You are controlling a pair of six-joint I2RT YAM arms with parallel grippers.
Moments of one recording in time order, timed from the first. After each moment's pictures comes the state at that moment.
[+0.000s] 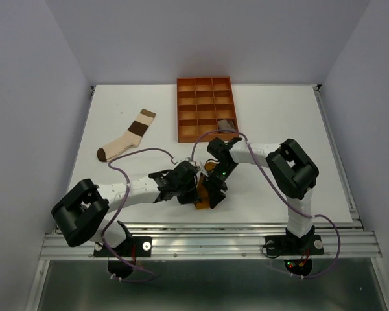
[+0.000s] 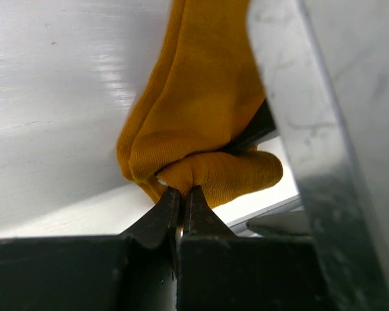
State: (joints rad) left arm -0.92 1.40 0.66 -0.25 0.04 -1.05; right arm 0.71 2.00 1.26 -0.86 -0.89 -0.69
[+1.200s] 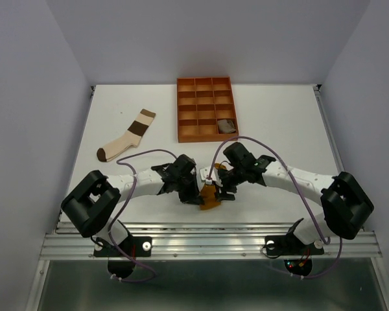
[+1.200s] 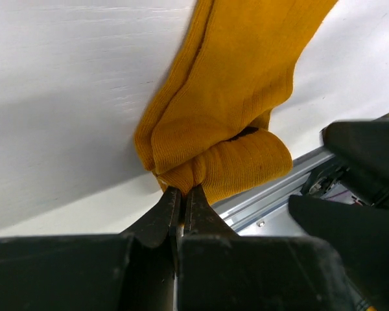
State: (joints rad) left arm -0.82 1.48 0.69 -0.25 0.29 -1.02; right arm 0.74 1.45 0.87 -0.43 -0.66 -0.84
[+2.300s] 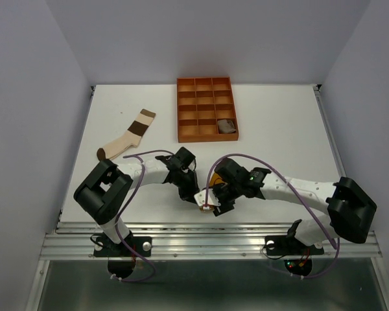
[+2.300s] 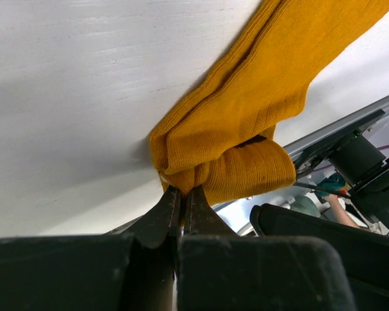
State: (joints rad) left arm -0.74 1.64 0.82 -0.39 0.49 -0.96; right arm 0.95 1.39 0.82 -0.45 -0.51 -0.98
